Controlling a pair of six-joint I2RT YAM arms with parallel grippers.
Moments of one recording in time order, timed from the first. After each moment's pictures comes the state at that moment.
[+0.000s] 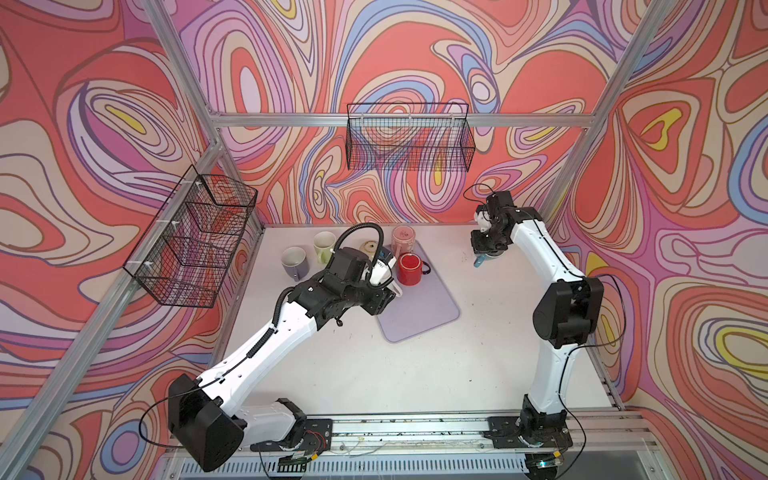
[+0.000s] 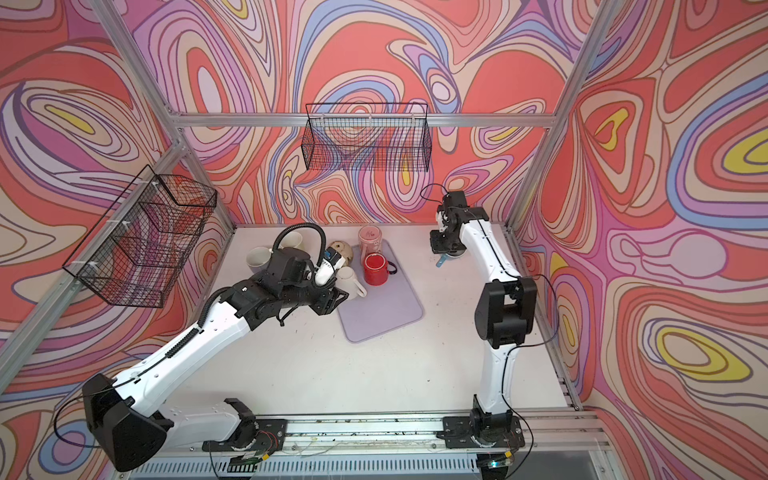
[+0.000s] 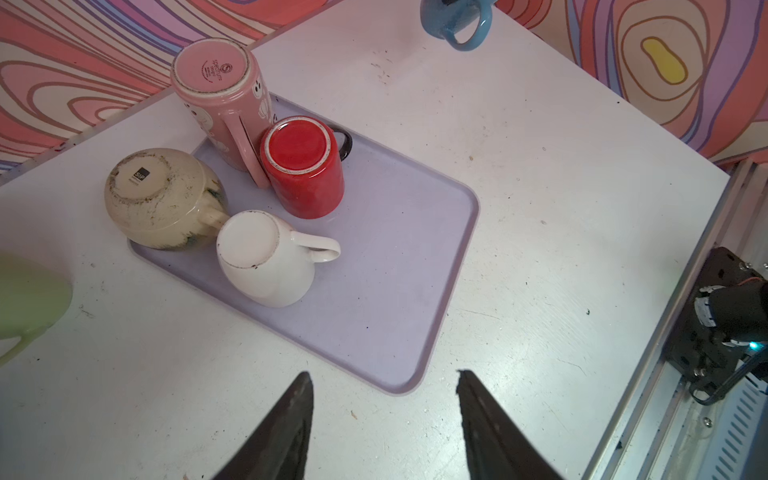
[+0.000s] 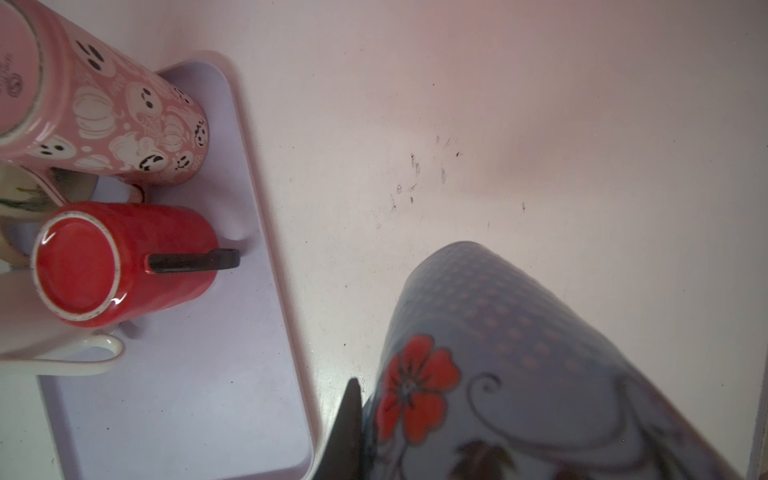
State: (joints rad) left arm -0.62 1.28 1.19 -0.63 0.18 0.02; right arm 0.10 2.05 1.99 -1.07 -0.08 0.03
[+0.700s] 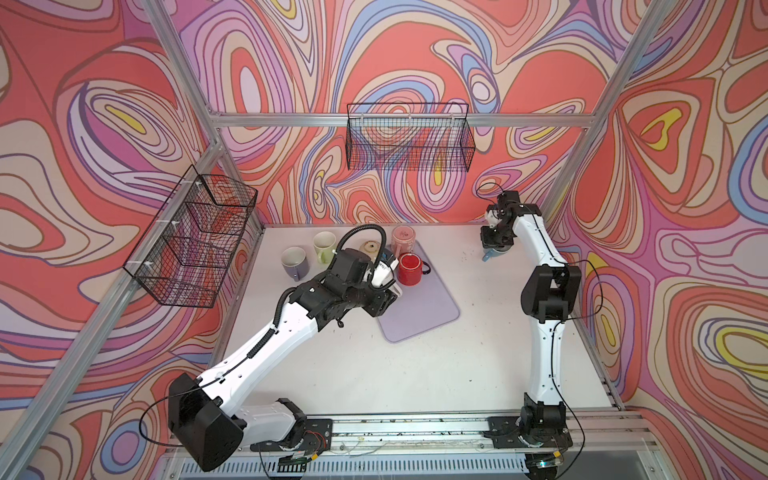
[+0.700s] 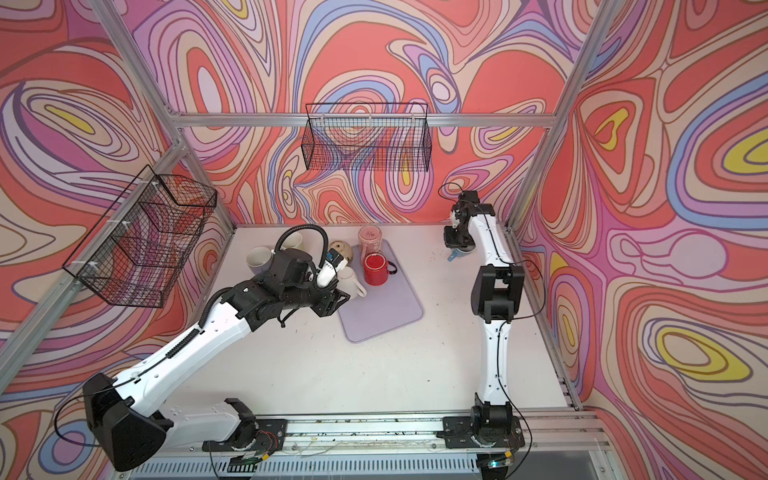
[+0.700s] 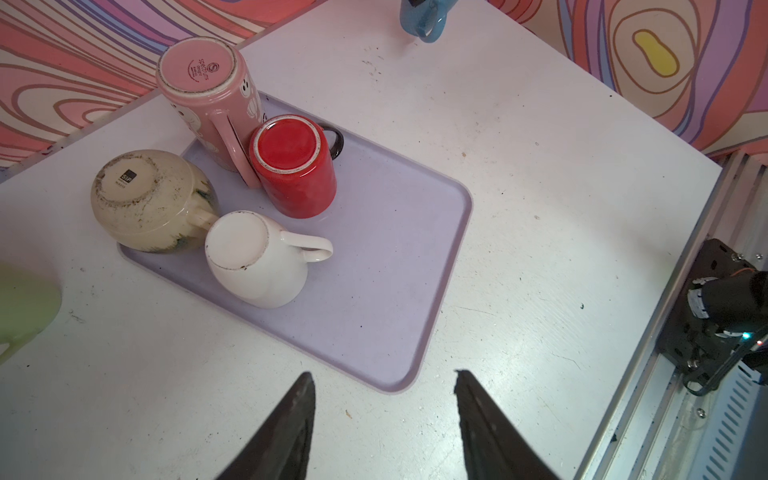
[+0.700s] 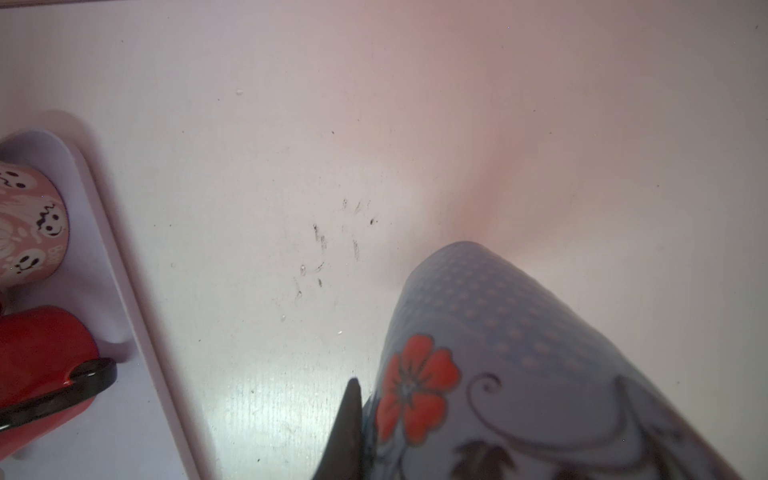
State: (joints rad) left arm -0.63 1.28 1.19 -0.64 0.18 0.03; right arm -0.04 2.42 2.37 -1.14 -0.12 -0.01
